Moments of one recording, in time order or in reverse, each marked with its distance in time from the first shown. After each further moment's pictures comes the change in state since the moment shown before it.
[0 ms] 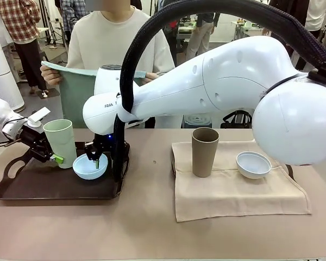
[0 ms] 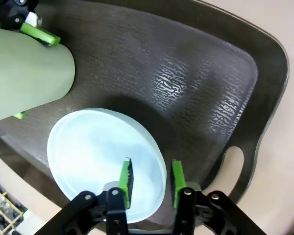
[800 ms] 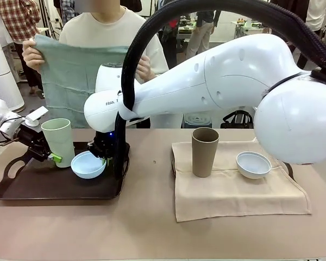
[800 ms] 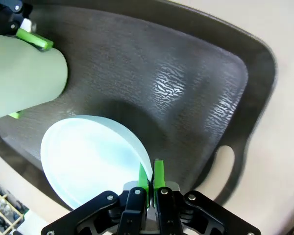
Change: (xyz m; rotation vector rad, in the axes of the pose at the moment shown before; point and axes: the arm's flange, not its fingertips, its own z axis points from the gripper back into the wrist) left arm 0.001 -0.004 0.012 0.016 0.006 0.019; right arm 0.003 -0.005 0.013 -0.005 -0.013 -0.007
